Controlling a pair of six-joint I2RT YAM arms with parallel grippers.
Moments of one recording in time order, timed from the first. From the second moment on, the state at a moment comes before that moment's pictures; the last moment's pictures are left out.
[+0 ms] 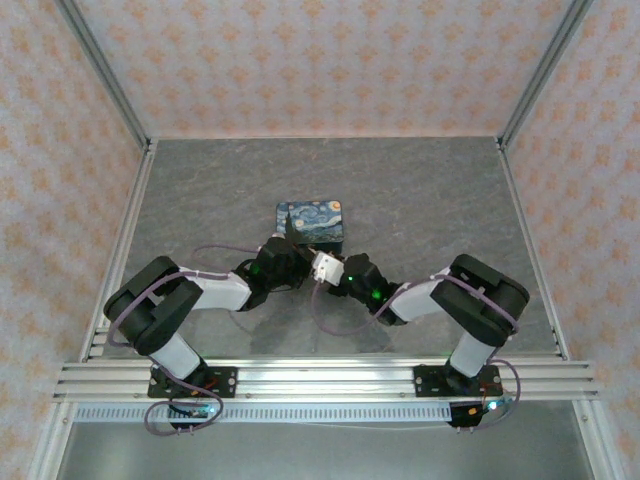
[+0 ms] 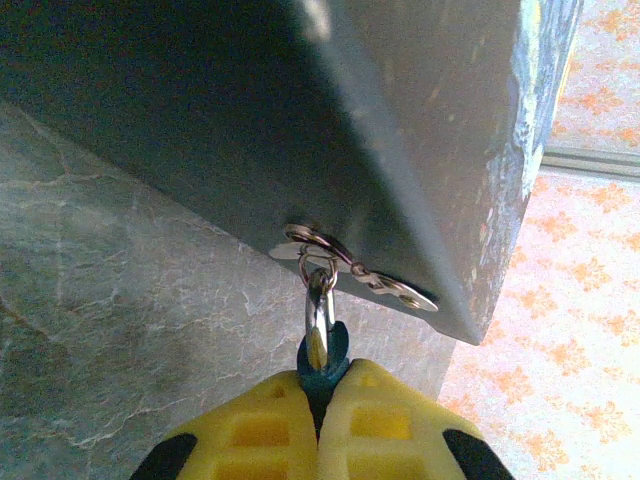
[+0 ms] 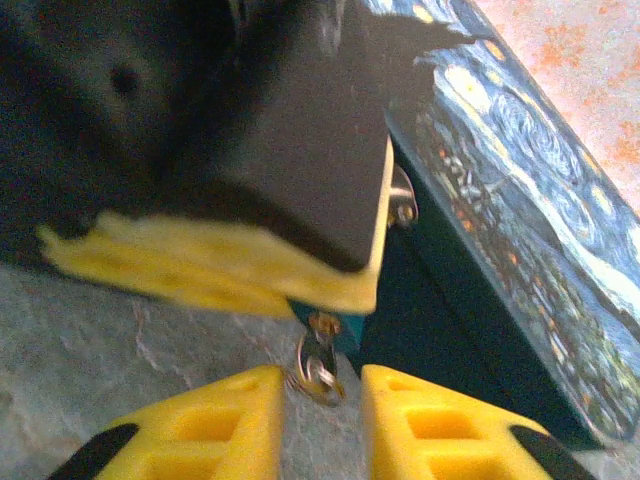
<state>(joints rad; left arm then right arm) -0.65 1.60 0.54 0.50 0.05 -1.54 0.88 1.67 0.49 0.71 0.16 -0.52</state>
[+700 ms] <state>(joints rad) -0.65 1.60 0.54 0.50 0.05 -1.54 0.87 1.64 0.48 0.68 0.12 -0.56</state>
